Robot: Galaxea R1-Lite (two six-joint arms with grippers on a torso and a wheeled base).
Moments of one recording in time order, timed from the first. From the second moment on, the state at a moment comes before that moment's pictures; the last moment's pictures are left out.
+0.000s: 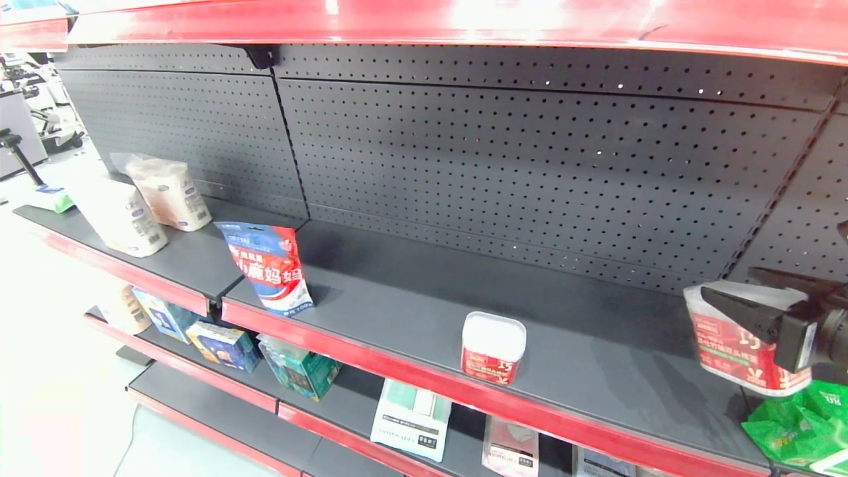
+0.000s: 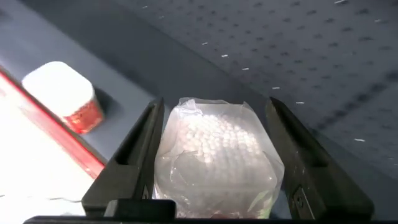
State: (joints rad) left arm -0.31 0.00 -0.05 0.03 -0.10 0.01; right arm 0.10 1.15 -0.46 -0.44 0.13 -0.21
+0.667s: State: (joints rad) left arm -0.32 0.00 -0.05 0.02 0.27 -0.03; right arm 0.15 1.31 -0.50 -0.52 0.19 -0.20
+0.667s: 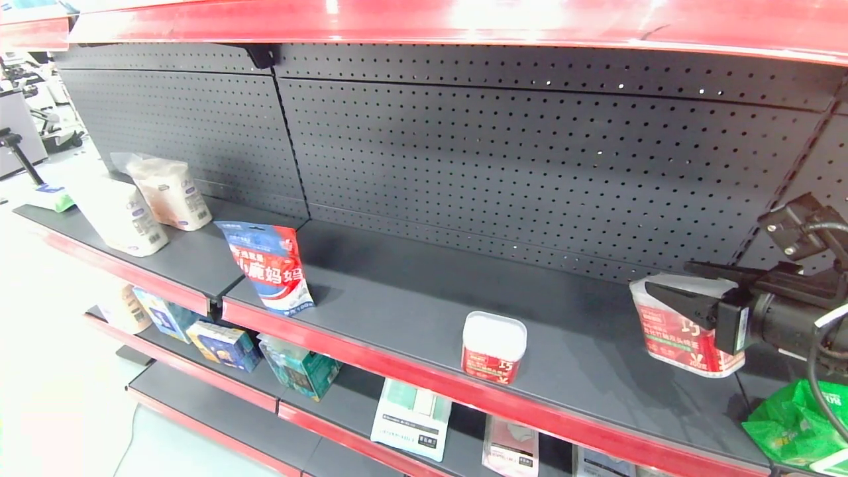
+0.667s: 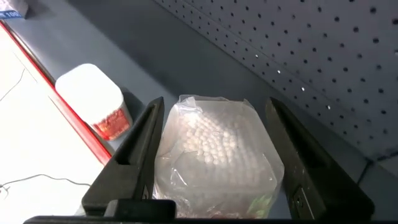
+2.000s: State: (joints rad) left arm -0.01 0.05 -0.02 -0.01 0.15 -0.03; right arm 0.16 1.32 -0.48 -0.52 0.19 -0.22
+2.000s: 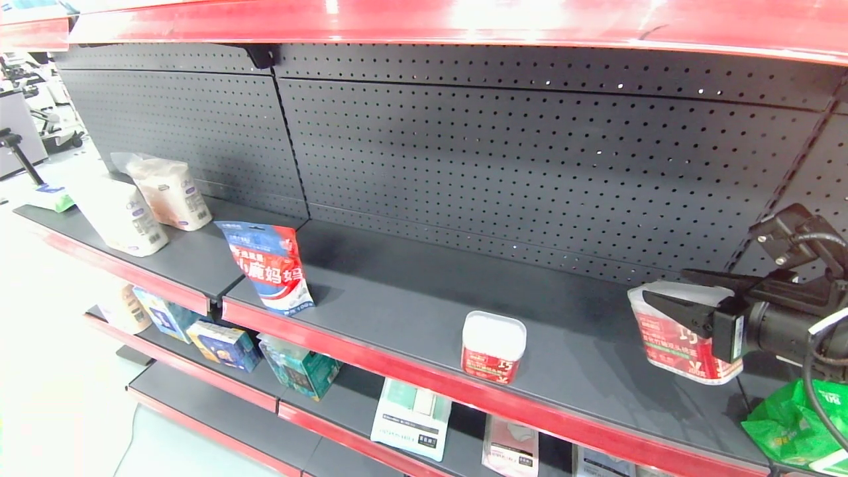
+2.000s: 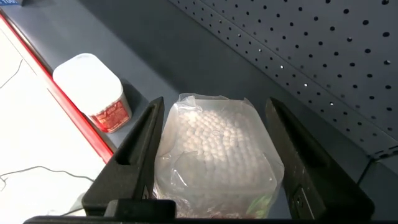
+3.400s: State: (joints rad) left arm 0.00 0.00 0.00 0.00 0.02 0.00; right arm 0.18 1.64 -0.57 -0.84 0.35 -0.21
